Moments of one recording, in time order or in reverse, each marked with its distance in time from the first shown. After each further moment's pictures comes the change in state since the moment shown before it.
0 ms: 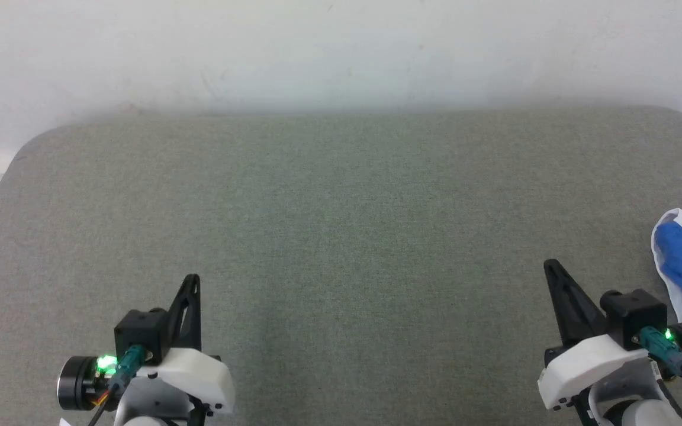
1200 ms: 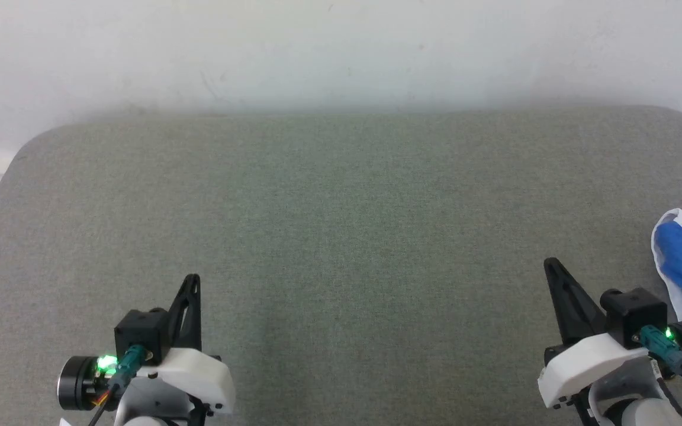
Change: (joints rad) left arm 0.000 -0.001 0.000 0.000 0.000 0.000 0.000; right arm -0.004 0.000 0.000 0.000 0.000 0.000 0.000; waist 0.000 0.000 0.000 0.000
